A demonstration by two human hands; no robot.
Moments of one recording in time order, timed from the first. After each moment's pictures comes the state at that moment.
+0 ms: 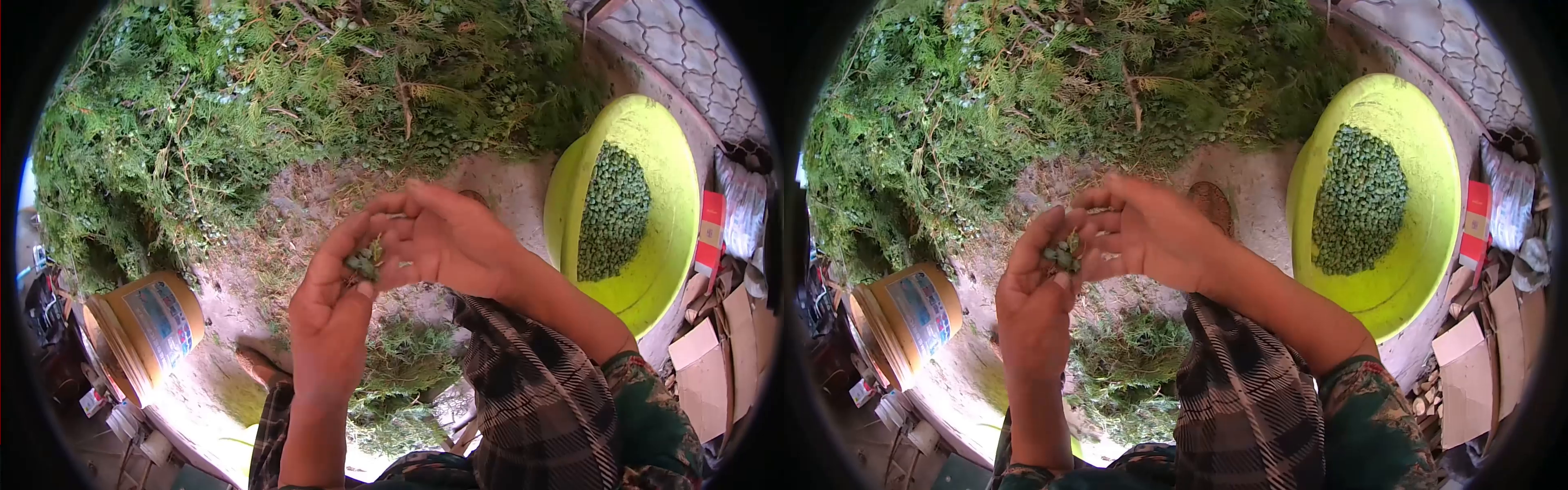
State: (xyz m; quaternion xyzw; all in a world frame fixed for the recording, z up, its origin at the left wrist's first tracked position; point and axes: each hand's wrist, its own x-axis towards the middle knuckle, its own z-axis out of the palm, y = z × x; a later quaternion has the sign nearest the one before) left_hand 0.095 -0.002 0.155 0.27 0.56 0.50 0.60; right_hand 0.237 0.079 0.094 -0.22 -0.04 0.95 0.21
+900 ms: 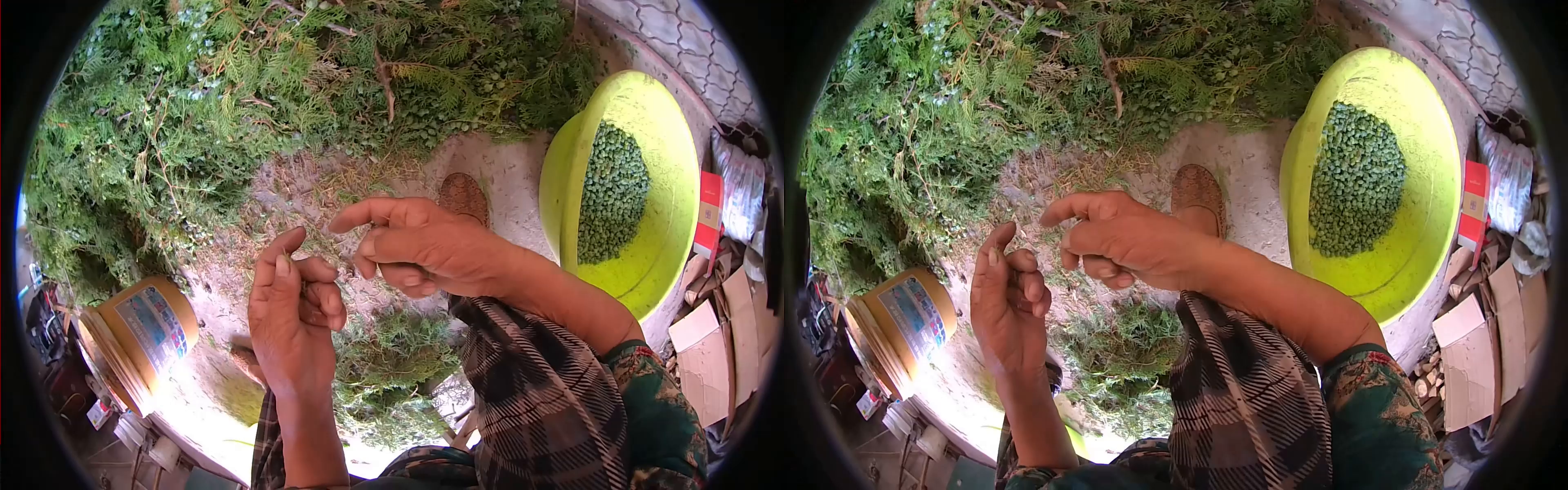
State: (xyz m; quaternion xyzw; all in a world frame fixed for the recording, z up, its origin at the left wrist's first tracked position) left_hand 0.065 -0.020 0.131 0.13 0.50 0.59 0.62; right_hand 0.239 0.074 0.096 -0.24 -0.19 0.94 0.12
